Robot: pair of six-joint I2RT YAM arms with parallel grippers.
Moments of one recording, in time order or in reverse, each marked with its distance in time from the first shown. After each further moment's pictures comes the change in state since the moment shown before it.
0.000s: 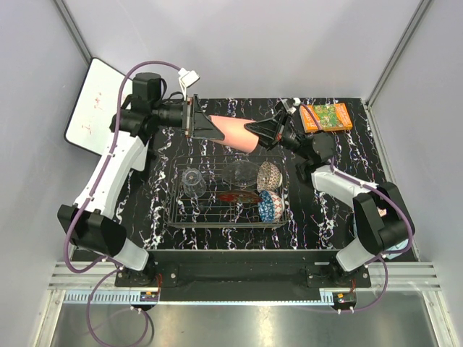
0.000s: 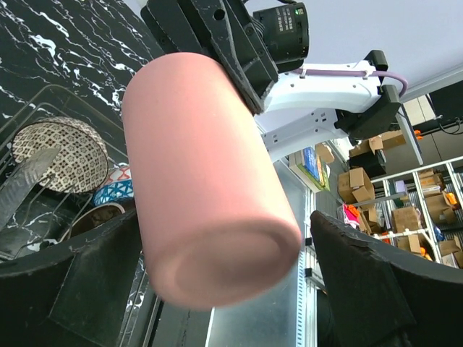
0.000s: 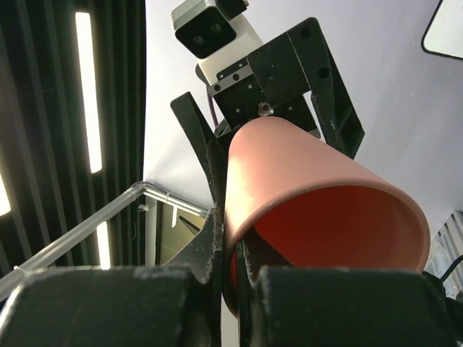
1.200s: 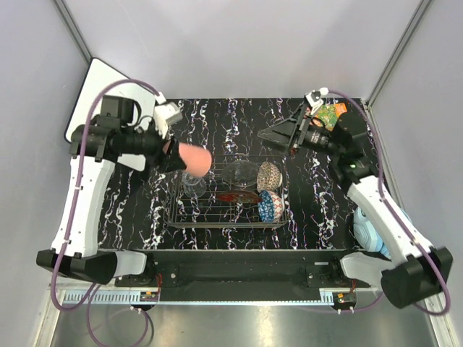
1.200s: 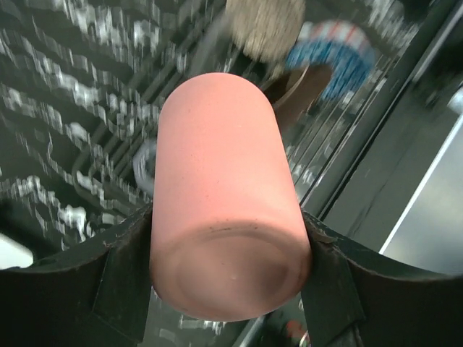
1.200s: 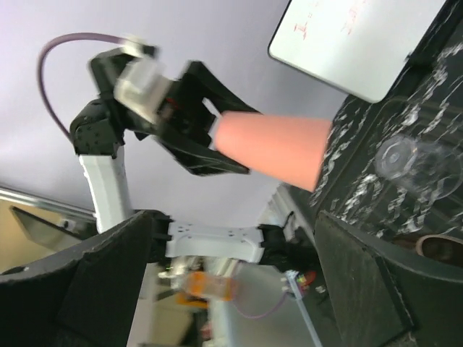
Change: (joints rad) left arm 0.088 -0.214 0.071 -0.683 -0.542 0.851; right arm -0.101 -0.395 0.162 -1.089 -0.120 -0.766
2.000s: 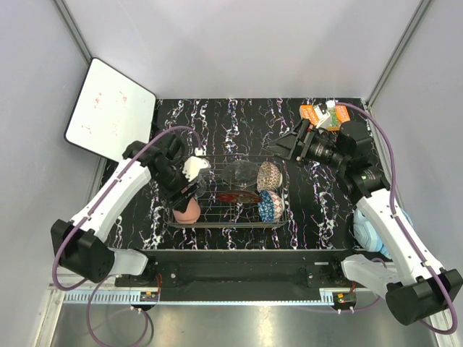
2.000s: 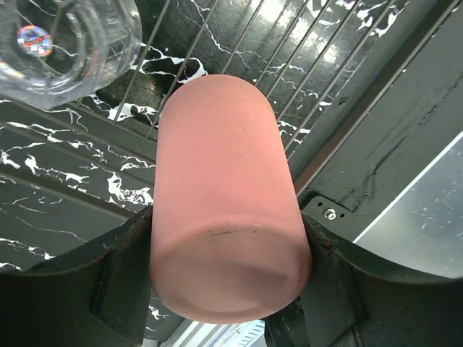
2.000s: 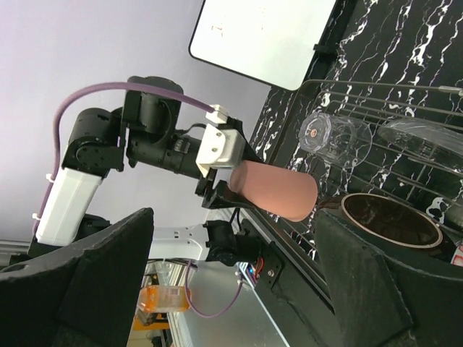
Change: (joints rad) left arm -0.222 0.020 -0.472 -0.009 -0.381 0.104; right arm -0.001 -0.135 0.003 -0.379 0.168 -0.262
